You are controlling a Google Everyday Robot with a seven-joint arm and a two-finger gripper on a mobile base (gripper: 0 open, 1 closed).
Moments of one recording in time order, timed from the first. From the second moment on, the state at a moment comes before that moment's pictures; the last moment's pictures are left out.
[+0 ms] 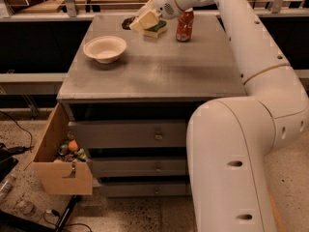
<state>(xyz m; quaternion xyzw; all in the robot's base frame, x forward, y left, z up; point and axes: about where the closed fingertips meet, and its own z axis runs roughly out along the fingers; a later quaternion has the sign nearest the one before) 0.802 0.030 0.964 -0.56 0.66 0.20 0.45</state>
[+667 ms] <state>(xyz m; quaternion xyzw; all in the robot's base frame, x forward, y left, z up) 0.800 0.089 0.931 -0.60 0.66 0.20 0.40</state>
